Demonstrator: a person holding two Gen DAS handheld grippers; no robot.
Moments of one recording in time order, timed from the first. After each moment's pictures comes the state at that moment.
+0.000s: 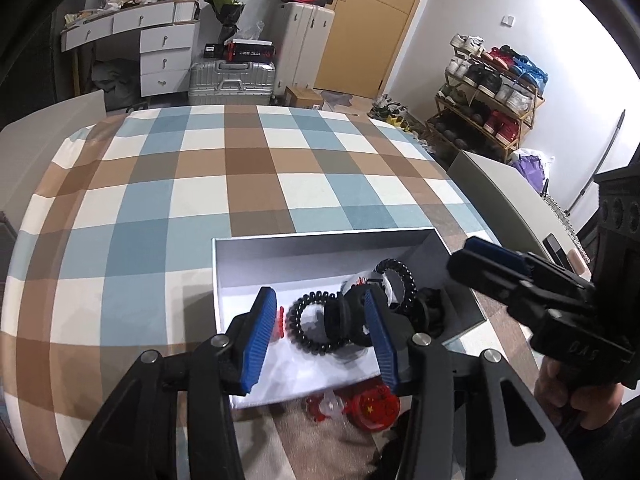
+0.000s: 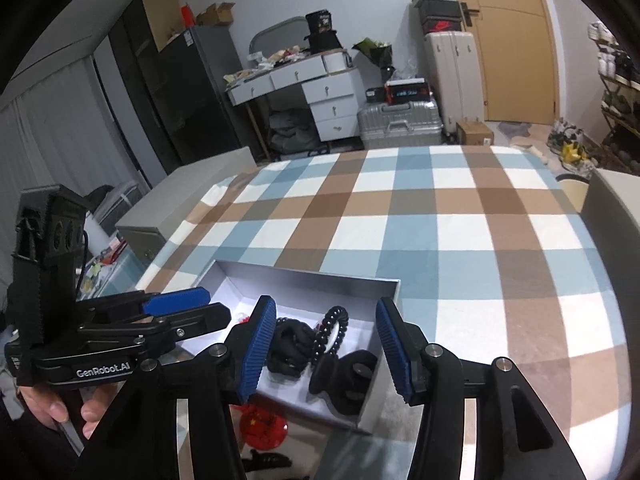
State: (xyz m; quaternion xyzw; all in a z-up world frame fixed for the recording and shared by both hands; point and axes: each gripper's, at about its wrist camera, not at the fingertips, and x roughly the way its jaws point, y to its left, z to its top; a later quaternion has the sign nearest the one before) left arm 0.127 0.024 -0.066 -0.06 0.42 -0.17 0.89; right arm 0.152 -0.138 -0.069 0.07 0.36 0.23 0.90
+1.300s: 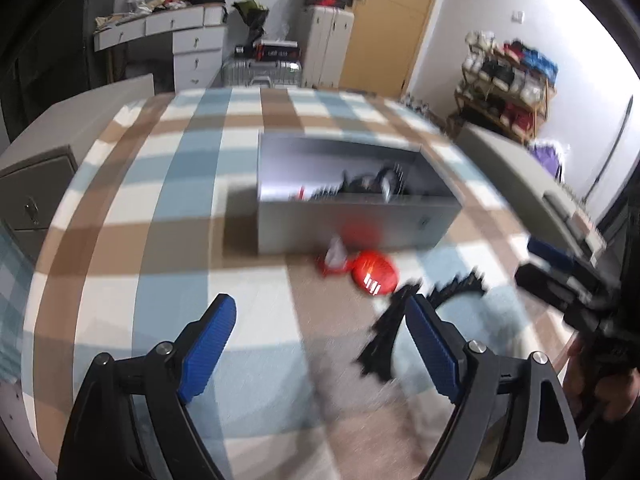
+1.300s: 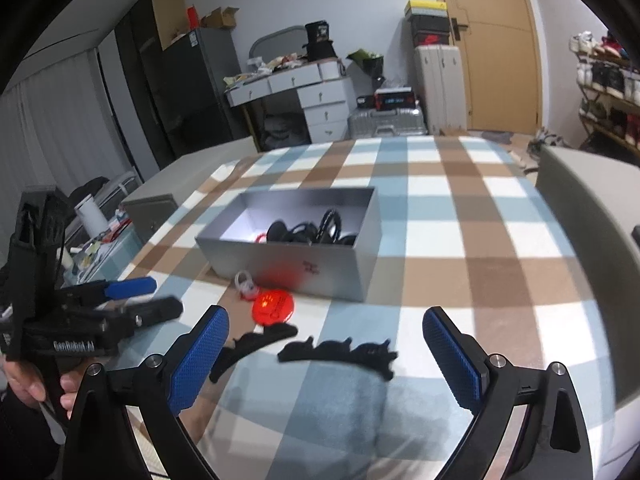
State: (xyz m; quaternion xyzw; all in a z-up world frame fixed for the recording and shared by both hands) left arm 0.031 0.032 -0.089 -0.03 0.43 -0.11 0.90; right arm 0.046 -0.159 -0.086 0.05 0.35 0.21 0.91
